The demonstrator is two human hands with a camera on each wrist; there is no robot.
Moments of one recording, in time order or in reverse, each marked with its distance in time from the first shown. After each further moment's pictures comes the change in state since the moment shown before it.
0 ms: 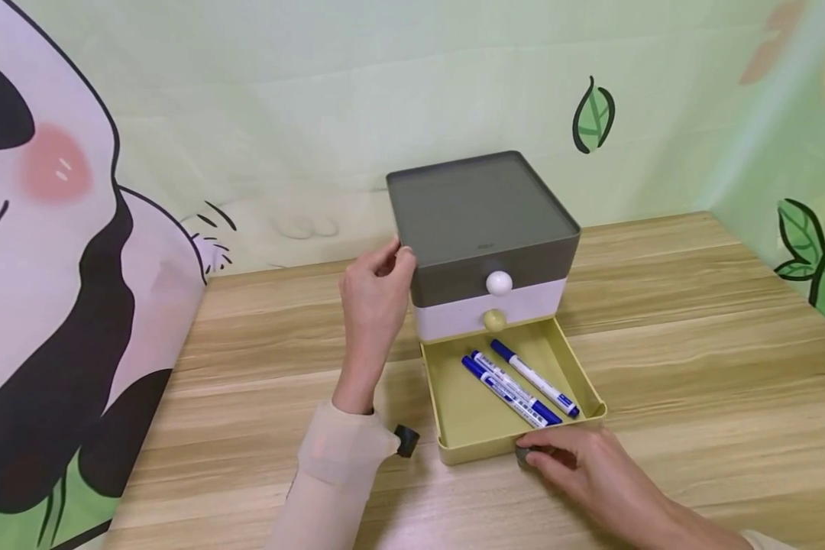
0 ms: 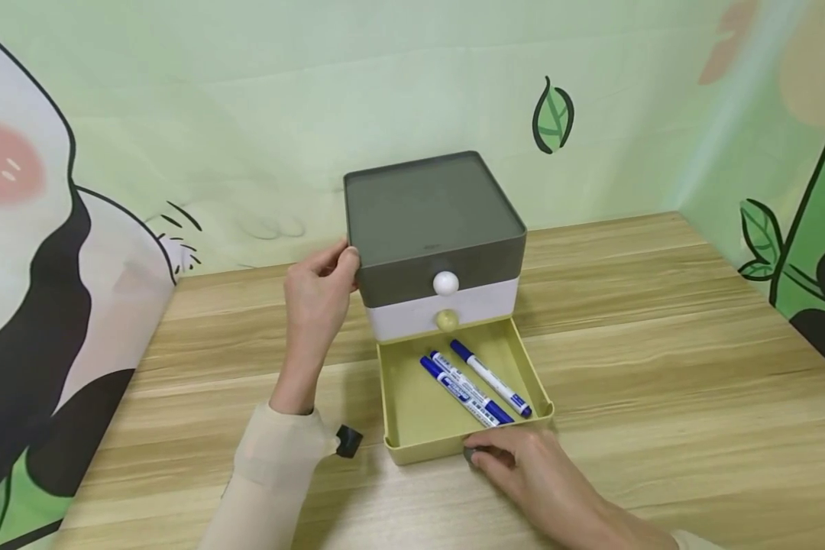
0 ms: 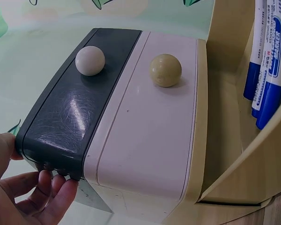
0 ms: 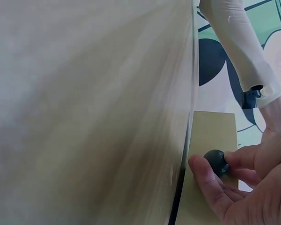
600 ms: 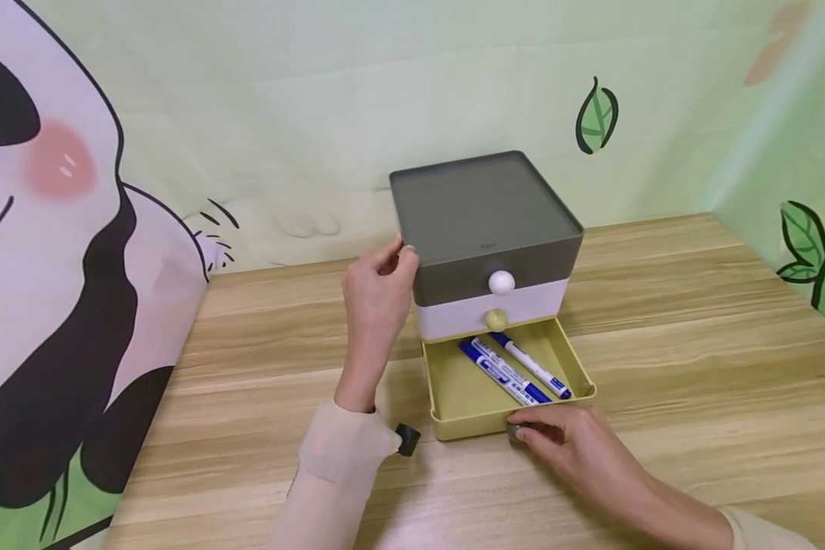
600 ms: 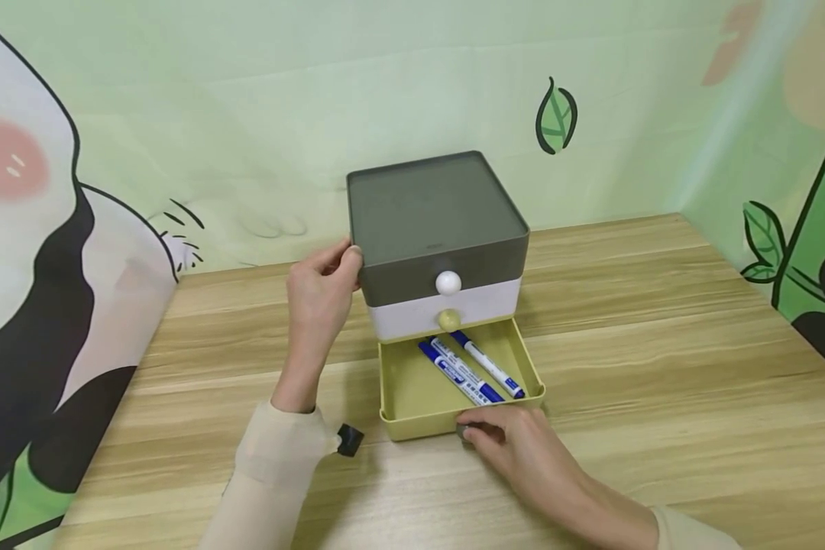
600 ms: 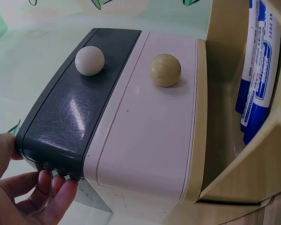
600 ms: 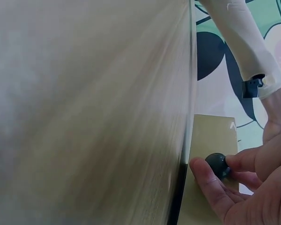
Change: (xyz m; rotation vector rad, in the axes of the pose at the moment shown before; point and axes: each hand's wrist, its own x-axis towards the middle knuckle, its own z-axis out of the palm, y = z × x) left_hand 0.000 0.000 -0.001 -0.008 -0.011 -0.005; right_hand 0.022 -0.001 0.003 0.015 0.058 0.052
